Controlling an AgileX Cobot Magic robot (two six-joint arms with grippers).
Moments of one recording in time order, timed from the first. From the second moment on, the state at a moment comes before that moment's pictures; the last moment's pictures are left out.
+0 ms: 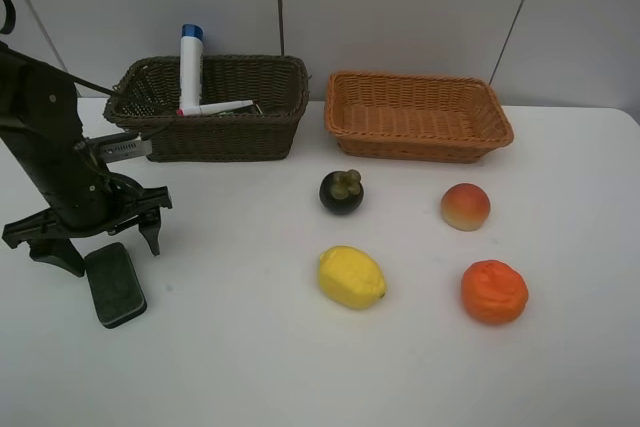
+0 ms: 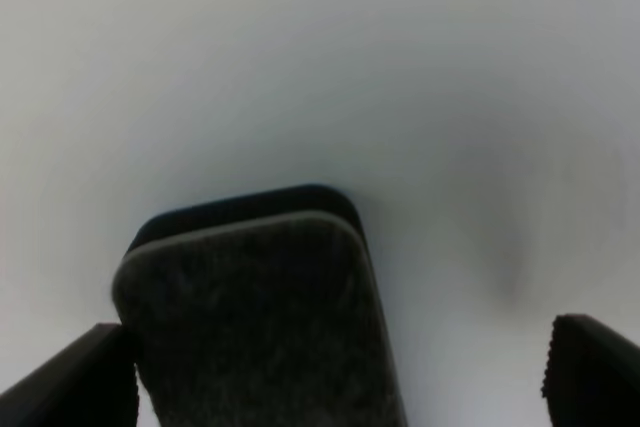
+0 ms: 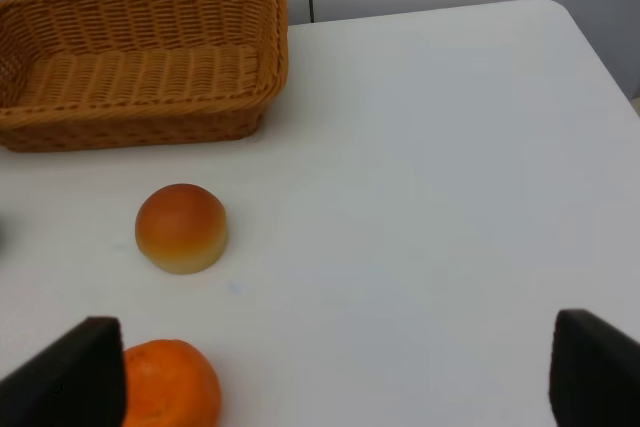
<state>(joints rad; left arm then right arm) -0.22 1.88 -0.84 -0.03 0.57 -0.58 -0.06 -0.01 -0.51 -0.05 1.07 0.06</state>
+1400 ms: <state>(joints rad) -0.22 1.72 -1.06 -0.07 0.52 -0.45 -0.06 -0.01 -0.51 -0.05 1.07 0.06</state>
